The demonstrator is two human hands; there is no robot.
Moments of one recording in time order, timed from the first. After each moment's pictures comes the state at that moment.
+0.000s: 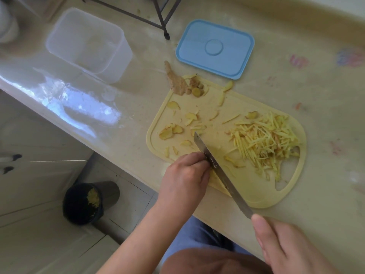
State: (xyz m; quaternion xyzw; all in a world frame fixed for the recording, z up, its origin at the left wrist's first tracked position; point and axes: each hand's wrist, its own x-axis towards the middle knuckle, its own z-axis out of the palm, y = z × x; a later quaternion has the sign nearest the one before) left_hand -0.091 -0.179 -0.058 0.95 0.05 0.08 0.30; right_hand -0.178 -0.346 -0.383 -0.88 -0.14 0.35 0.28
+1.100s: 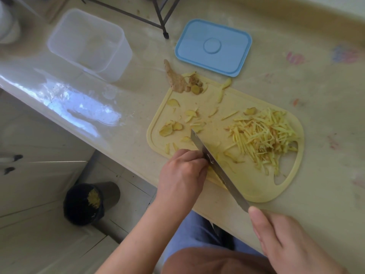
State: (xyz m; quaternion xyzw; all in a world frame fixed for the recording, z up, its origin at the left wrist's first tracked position) left_hand -0.096 -0.176 -0.061 0.96 0.04 0.07 0.26; right_hand -0.084 -0.388 0.004 -0.88 -0.08 0.35 0.32
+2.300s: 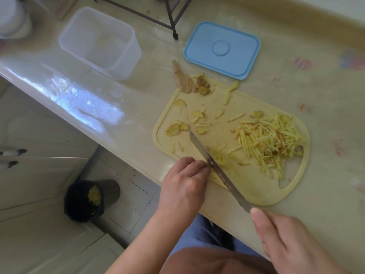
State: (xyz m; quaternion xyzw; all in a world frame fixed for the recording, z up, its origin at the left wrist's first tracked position) left_hand -0.119 -0.180 -0.069 0.97 0.02 0.15 0.21; right_hand -0.080 -0.385 0.005 -0.88 -0.11 0.36 0.30
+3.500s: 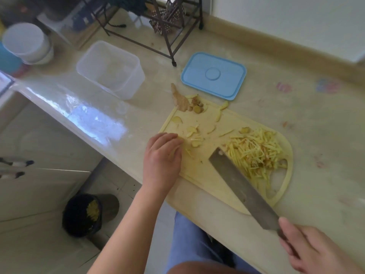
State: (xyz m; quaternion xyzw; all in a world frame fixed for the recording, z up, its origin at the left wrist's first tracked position) left_hand -0.072 -0.132 -0.071 0.92 0.18 0.20 0.27; right_hand -0.063 -0.437 0.021 -0.84 0.05 0.41 0.36
